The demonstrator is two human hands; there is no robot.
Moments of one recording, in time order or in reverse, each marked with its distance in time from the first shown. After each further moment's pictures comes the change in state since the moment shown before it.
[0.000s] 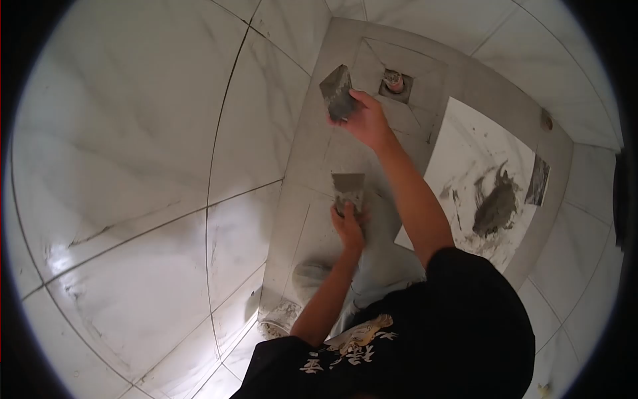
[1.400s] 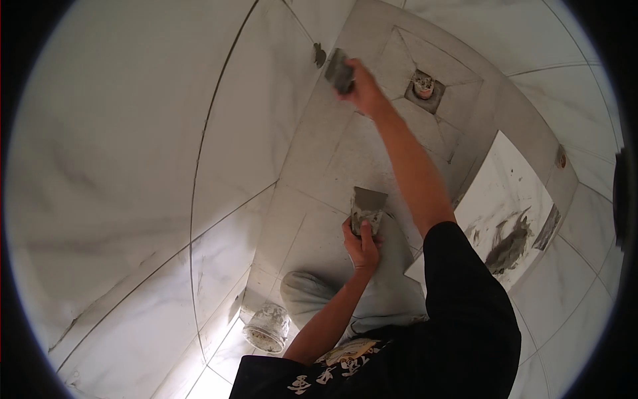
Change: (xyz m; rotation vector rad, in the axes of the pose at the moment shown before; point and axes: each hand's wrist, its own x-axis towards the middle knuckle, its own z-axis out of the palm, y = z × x) left_hand 0.020 -0.009 0.013 0.195 0.099 -0.093; right_hand 0.172 0.019 -0.063 -0.564 0.348 0.158
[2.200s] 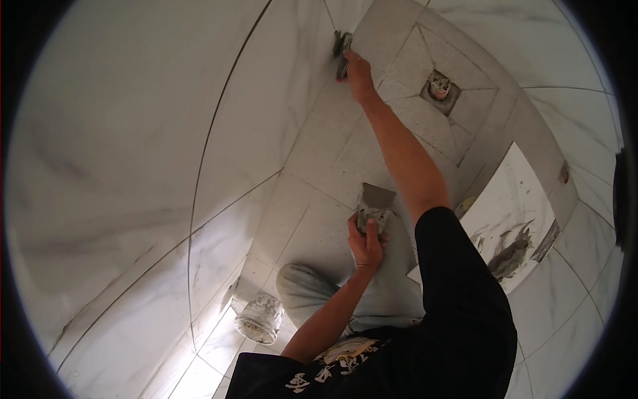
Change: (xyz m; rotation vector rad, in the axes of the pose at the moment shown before) left_hand 0.002 -0.001 -0.003 -0.008 0.000 -0.027; right_hand 0.043 0.040 0.027 -0.140 0.114 -0.277
